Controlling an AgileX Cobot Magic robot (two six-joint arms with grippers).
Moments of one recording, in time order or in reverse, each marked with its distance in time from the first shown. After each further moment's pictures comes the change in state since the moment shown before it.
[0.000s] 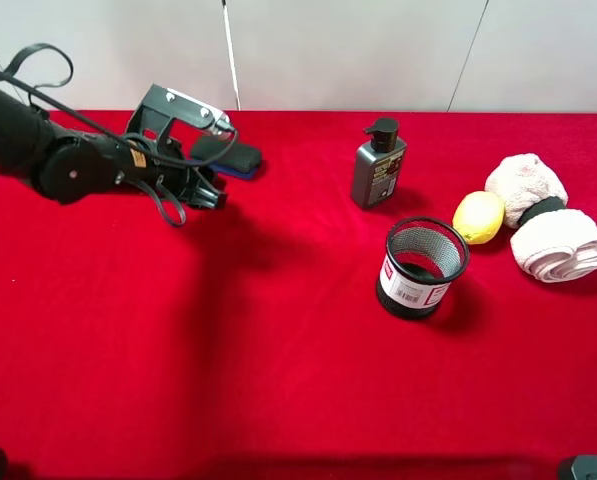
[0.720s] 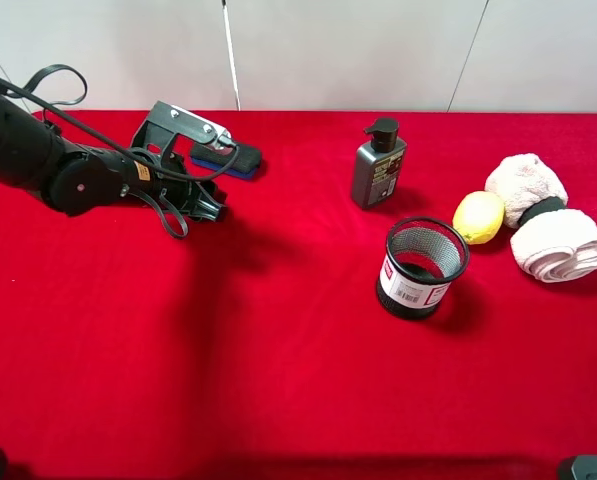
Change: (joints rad) left arm 0.000 0.051 0.004 0.000 -0.031 0.000; right arm 0.000 0.000 0.000 0.000 0.000 0.000
